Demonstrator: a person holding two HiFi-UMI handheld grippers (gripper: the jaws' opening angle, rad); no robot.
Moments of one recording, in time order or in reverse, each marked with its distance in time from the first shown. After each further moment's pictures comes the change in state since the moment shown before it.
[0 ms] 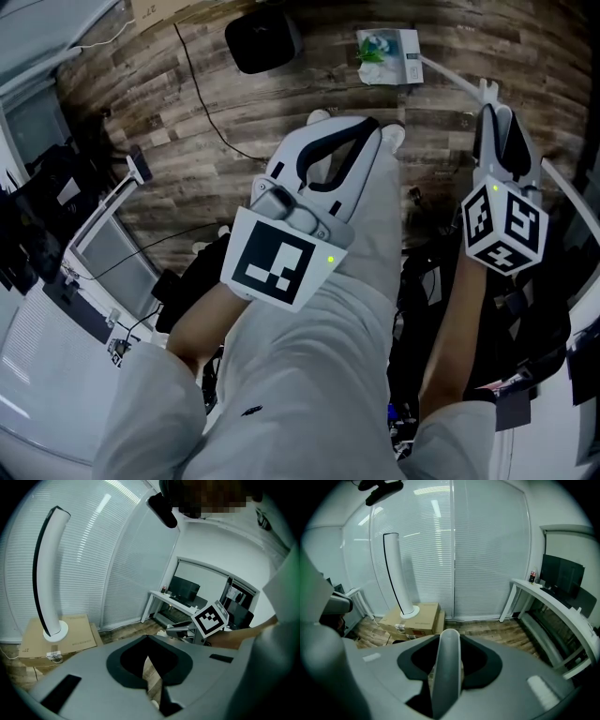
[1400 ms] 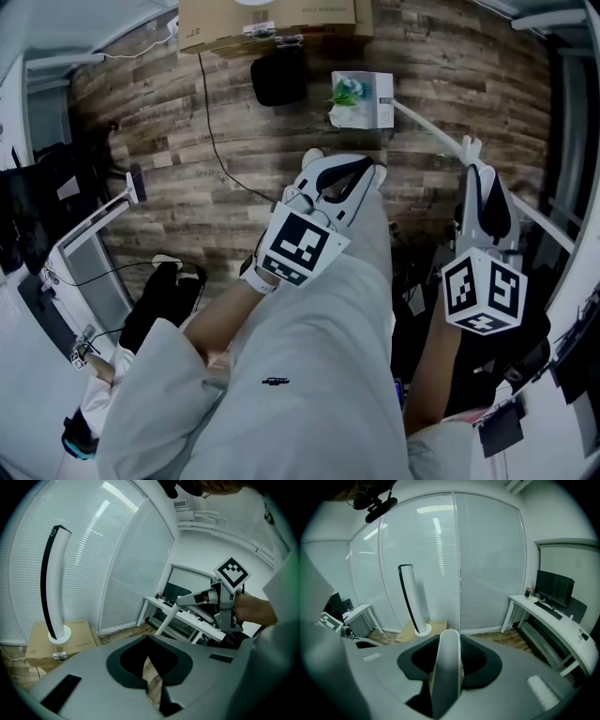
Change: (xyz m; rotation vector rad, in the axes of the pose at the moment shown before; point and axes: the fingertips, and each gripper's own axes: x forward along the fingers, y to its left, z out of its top) left arm -0.112 -0.040 0.018 0.021 -0.071 -0.031; right arm -0.195 0.083 0.114 0.038 -0.133 0.028
